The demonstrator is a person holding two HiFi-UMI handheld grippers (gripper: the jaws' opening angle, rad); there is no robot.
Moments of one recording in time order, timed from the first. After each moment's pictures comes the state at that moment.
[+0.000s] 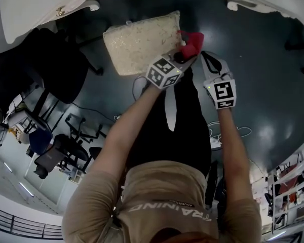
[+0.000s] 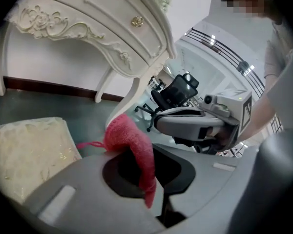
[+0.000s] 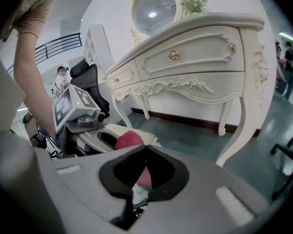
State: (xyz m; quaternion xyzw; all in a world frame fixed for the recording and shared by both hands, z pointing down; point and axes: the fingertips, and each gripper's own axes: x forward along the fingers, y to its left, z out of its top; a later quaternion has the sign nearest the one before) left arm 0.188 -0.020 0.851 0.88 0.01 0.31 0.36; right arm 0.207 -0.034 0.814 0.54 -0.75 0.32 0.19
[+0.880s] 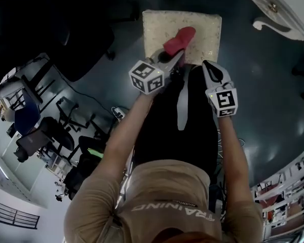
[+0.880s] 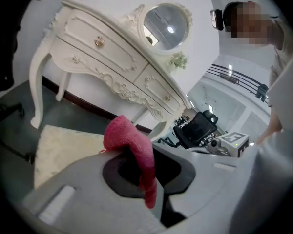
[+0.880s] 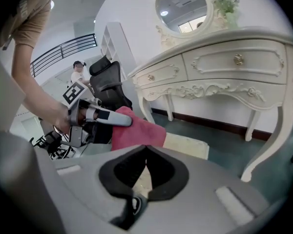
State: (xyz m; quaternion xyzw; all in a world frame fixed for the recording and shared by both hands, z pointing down) left arm -0.045 -0.109 0.761 0.88 -0.21 0.17 0.39; right arm 0.016 -0.044 0.768 0.48 -0.80 0.31 0.18
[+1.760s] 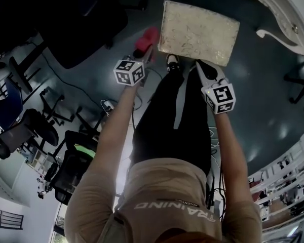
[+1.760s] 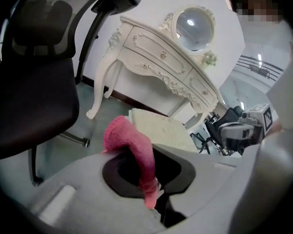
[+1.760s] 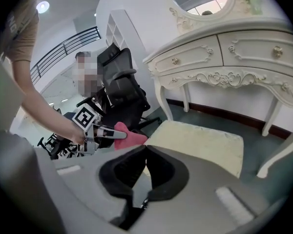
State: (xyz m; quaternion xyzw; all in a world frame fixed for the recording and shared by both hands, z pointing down) left arm -0.287 -0.106 0.846 0.81 -0.36 0.24 0.40; right arm -0.114 -0.040 0.772 0.41 -0.82 0.34 0.21
